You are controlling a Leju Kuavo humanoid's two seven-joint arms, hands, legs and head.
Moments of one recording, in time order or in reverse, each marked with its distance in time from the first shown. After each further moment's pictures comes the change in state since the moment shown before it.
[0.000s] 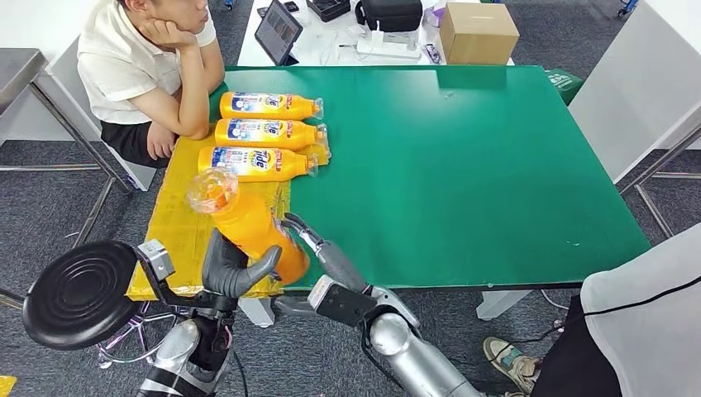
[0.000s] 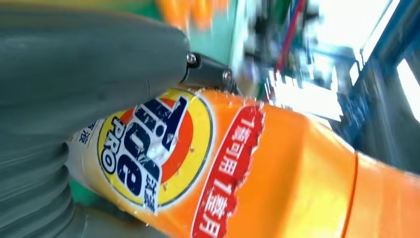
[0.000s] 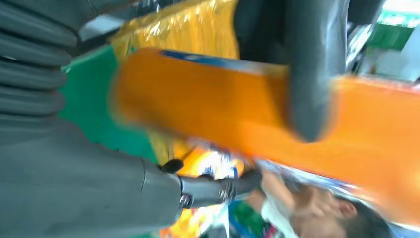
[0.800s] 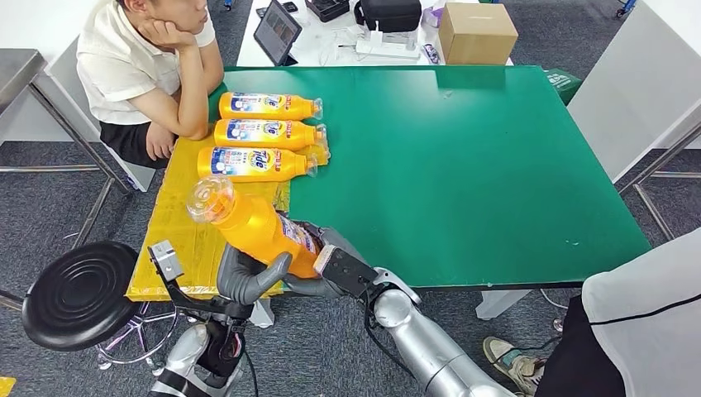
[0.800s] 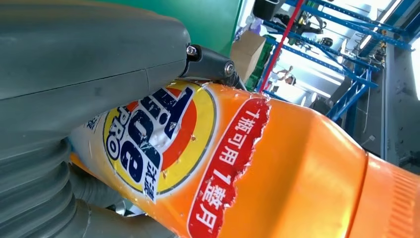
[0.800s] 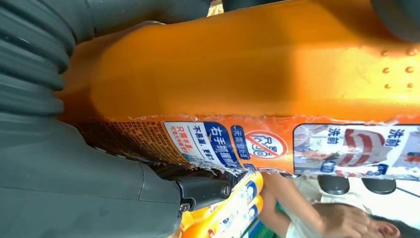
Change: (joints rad) left arm 0.001 -0.015 -0.089 0.020 0.196 -0.159 0.020; right arm -0.137 0.013 -0.013 0.180 -0.099 0.188 0.038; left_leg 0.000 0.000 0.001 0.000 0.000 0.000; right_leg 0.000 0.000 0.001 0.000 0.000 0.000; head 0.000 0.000
